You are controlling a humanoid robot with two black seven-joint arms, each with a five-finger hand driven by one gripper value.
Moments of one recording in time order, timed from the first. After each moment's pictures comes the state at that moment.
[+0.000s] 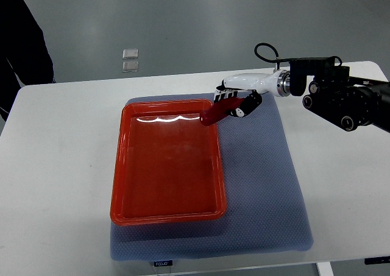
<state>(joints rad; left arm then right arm) -0.02 0.00 0.07 -0.17 0.12 0.02 -0.02 1.14 -0.26 0.13 0.70 -1.38 0.24 0.43</state>
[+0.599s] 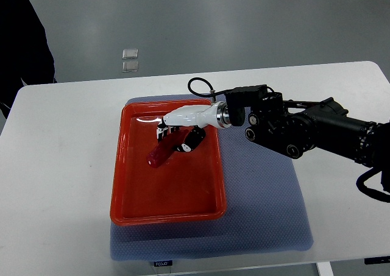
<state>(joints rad) -0.02 0.00 0.07 -0.17 0.12 0.02 -0.02 1.13 -0.02 0.05 0.71 -1.40 0.18 0.38</state>
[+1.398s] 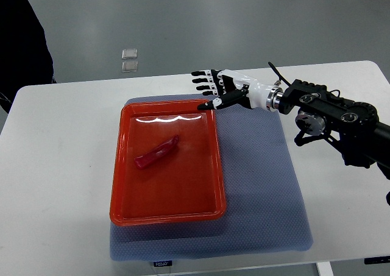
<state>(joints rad) -0.02 0.00 0.07 -0.17 0.12 0.02 -0.02 0.94 -0.22 0.35 0.71 -0.41 0.36 0.23</state>
